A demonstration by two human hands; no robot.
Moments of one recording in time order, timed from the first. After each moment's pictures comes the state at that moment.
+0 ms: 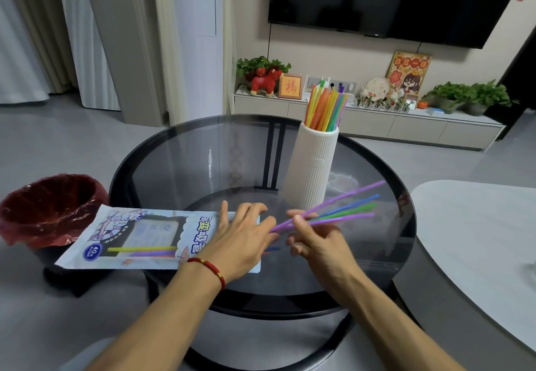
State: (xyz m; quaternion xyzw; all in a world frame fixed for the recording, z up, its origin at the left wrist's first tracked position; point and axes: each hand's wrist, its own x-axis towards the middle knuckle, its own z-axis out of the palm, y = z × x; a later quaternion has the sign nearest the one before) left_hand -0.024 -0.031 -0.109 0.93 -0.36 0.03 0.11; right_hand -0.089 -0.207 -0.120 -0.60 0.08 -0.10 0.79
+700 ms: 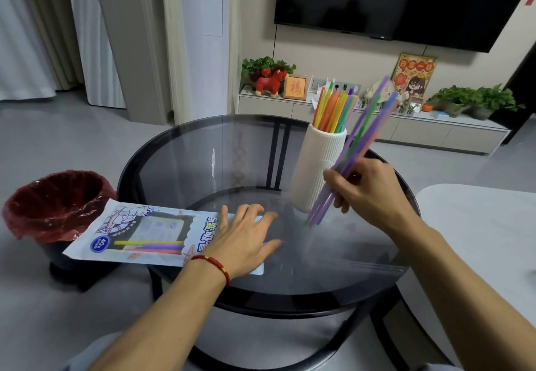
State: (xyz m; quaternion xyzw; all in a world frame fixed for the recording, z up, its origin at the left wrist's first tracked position) left_hand -0.019 -0.025 -0.113 0.94 -0.32 0.02 0.12; right_hand -0.067 -0.263 -0.019 -0.92 0.00 -0.23 0.31
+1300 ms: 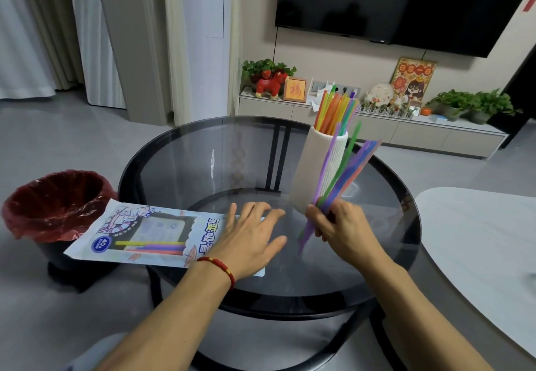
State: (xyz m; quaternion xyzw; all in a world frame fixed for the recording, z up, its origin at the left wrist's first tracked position) left_hand -0.024 -0.030 -0.107 0.92 -0.34 0.04 0.17; right_hand -0.077 -0.233 -0.077 -0.93 0.00 -0.19 0.33
